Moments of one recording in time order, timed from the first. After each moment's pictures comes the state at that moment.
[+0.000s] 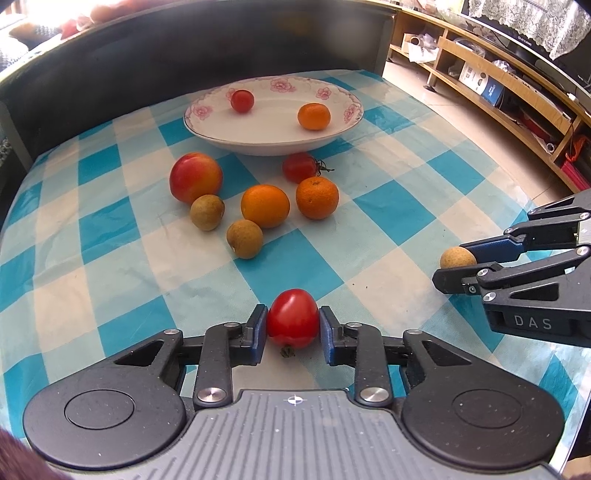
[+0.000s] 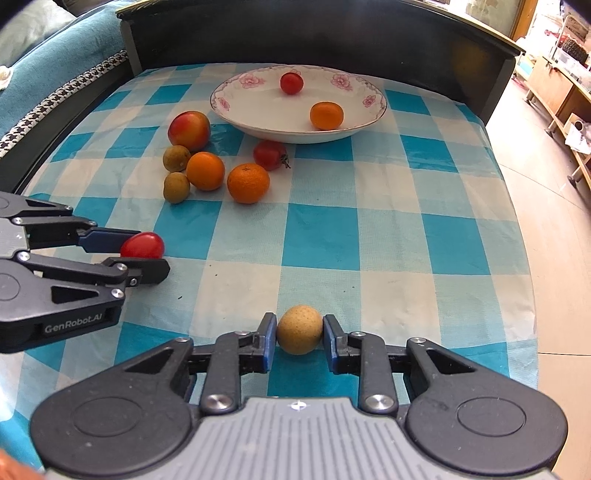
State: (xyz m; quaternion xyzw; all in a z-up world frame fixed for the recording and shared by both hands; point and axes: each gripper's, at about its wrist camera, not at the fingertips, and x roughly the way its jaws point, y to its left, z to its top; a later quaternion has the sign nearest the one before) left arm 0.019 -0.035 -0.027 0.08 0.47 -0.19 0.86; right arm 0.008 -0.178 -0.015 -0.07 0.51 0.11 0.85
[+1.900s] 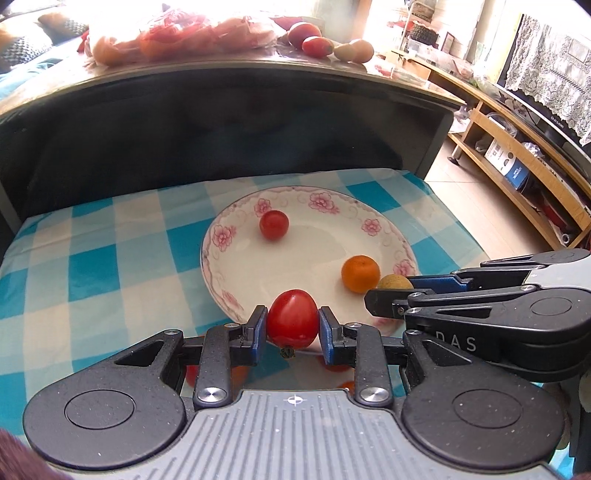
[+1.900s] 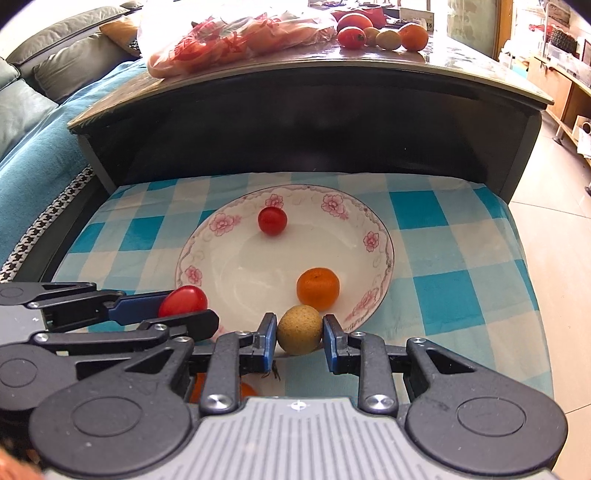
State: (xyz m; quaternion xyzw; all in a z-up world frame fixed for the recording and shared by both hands) left arm 0.132 -0.043 0.008 0.01 0.43 -0.17 0.89; right arm 0.145 -0.178 0.011 0.02 0.46 0.12 0.88
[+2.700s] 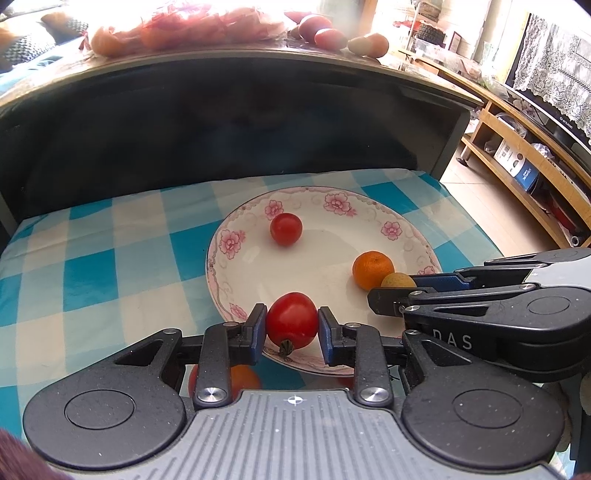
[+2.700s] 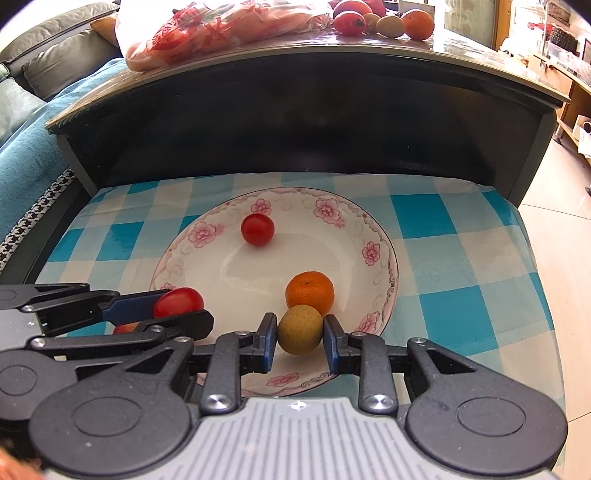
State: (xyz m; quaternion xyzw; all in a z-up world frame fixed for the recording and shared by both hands) left arm 0.146 -0.040 -0.003 0.01 0.43 -0.16 0.89; right arm 0.167 -0.172 -0.005 0.01 0.46 0.11 0.88
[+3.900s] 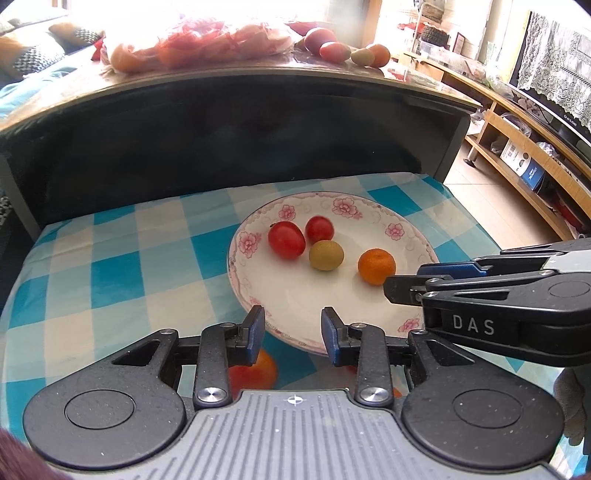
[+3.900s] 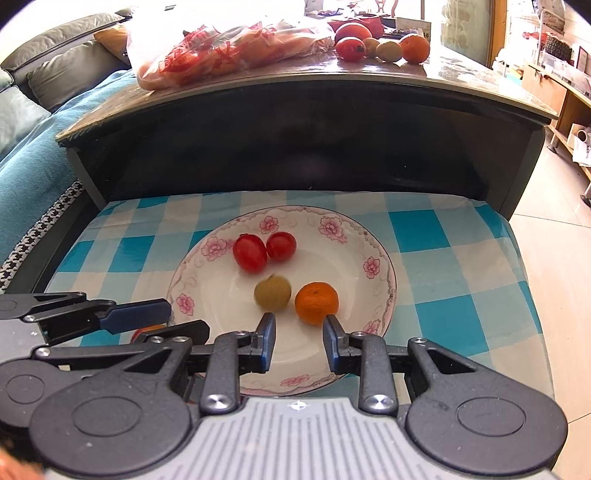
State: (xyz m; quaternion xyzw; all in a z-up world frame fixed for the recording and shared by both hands) left arm 0.135 -0.037 0.009 0.02 0.42 -0.14 0.90; right arm 0.152 -0.169 0.015 0.02 0.44 0.11 0.89
